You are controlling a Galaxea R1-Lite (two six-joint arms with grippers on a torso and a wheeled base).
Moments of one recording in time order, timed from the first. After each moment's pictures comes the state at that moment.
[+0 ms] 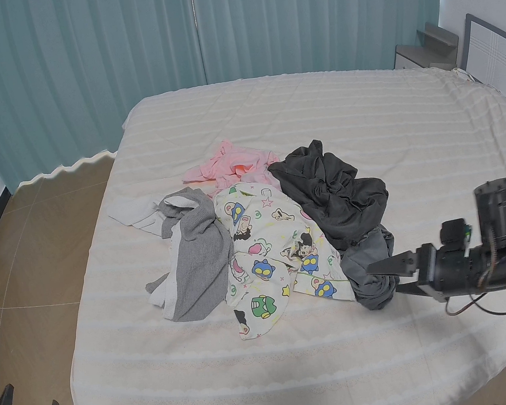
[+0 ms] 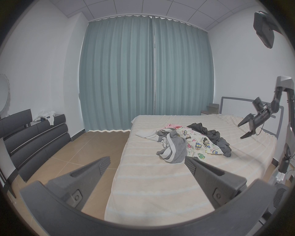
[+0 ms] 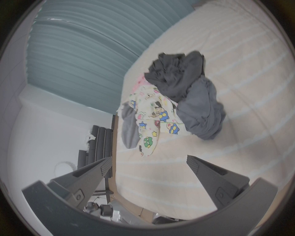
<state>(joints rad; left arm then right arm) 0.00 0.02 -0.02 0.01 0.03 -0.02 0.43 1.55 -0.54 -0.48 0.31 0.76</state>
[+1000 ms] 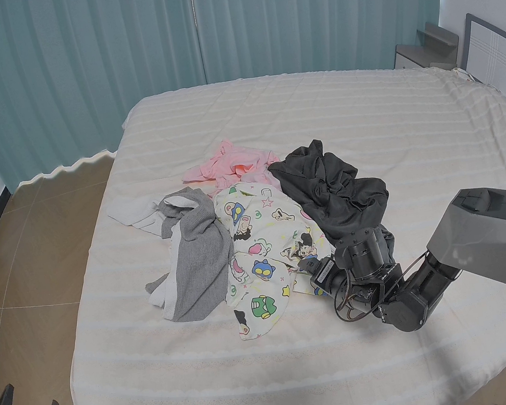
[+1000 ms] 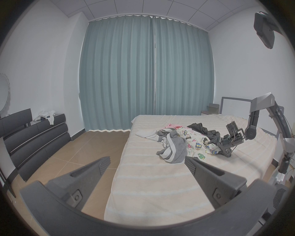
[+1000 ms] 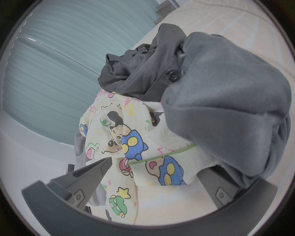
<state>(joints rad) 0.00 0.02 -0.02 0.01 0.03 -0.02 0.60 2.30 -0.93 -0.84 -0.24 1.07</state>
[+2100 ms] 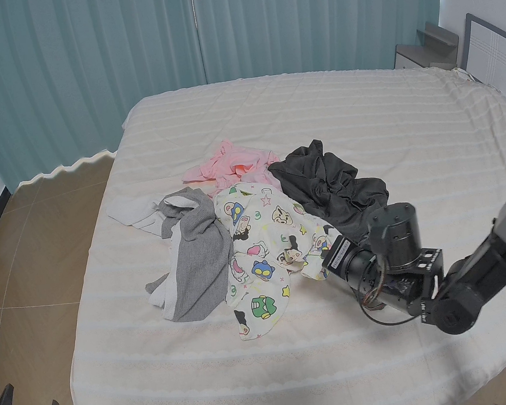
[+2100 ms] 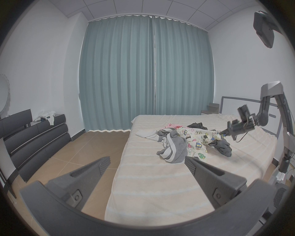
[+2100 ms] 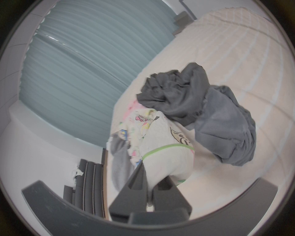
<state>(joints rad) 0.00 0.02 -0.02 0.01 0.03 -0.02 0.67 2.01 -0.76 -0.87 -0.28 0.98</state>
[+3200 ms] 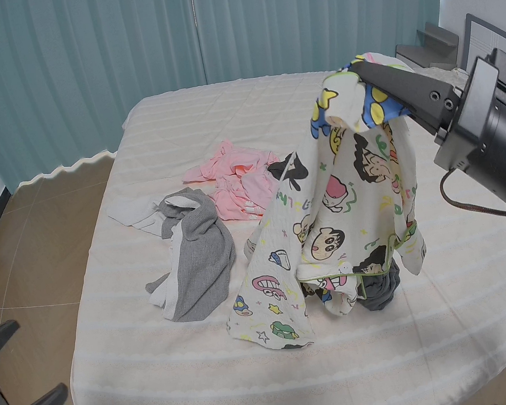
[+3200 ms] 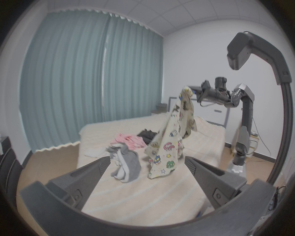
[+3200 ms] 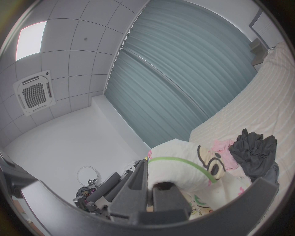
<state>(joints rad) -0.08 0.48 -0.37 -0.07 -0.47 0.11 0.90 1.38 -0.82 -0.87 -0.09 0.55</state>
